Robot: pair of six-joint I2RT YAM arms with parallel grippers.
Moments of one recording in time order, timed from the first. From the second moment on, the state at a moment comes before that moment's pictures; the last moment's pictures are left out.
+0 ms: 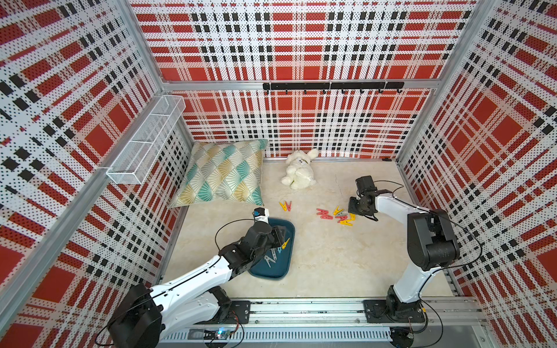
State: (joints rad) left arm -0.75 1.03 0.50 -0.01 -0.12 -0.84; right arm 0.18 1.73 1.13 -0.48 0.01 0.39
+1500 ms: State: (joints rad) left arm -0.77 1.33 0.57 0.40 0.09 -0.91; right arm 0.68 1.61 1.23 -0.39 -0.25 0.71
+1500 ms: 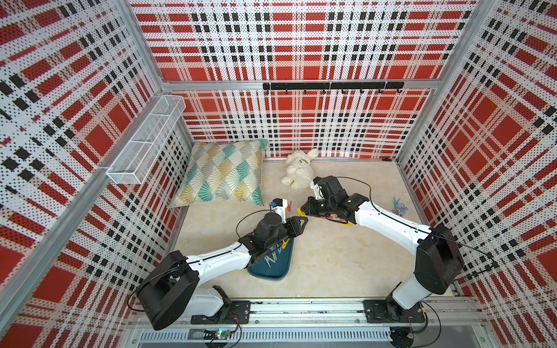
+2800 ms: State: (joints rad) left arm -0.77 1.25 0.54 0.24 0.00 -0.89; right arm 0.58 1.55 1.26 -0.48 -0.03 0.61
